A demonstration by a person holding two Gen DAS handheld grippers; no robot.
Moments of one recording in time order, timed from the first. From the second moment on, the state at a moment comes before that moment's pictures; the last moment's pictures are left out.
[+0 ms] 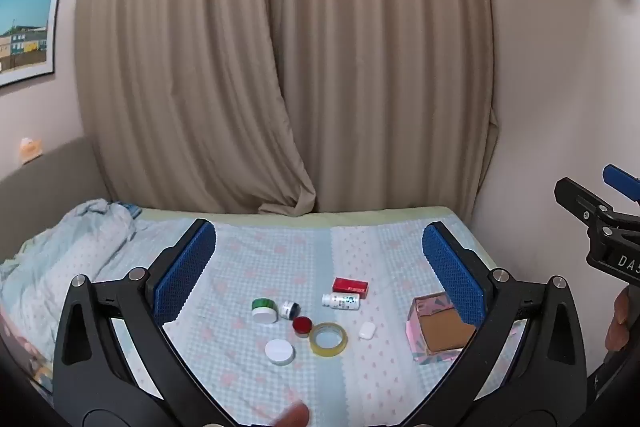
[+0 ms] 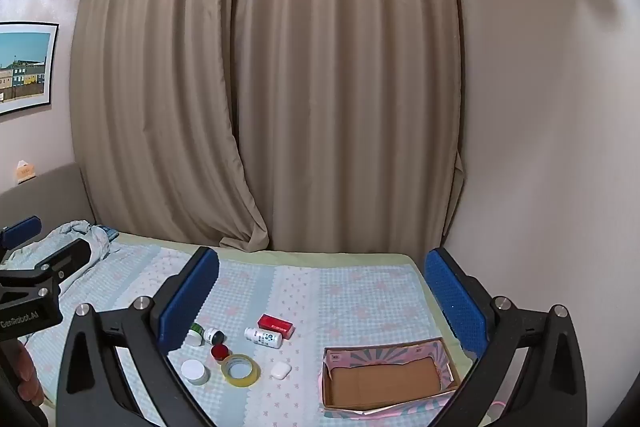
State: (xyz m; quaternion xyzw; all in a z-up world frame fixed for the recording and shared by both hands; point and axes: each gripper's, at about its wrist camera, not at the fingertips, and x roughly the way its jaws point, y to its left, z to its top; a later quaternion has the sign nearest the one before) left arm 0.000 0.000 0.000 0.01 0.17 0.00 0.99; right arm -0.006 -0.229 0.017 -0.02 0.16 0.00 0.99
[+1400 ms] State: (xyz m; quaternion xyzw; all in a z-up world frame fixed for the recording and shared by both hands) left arm -0.003 -0.003 -0.002 -0.01 0.18 0.02 0.98; right arm -0.010 -0.231 0.010 -0.01 0.16 0.01 0.99
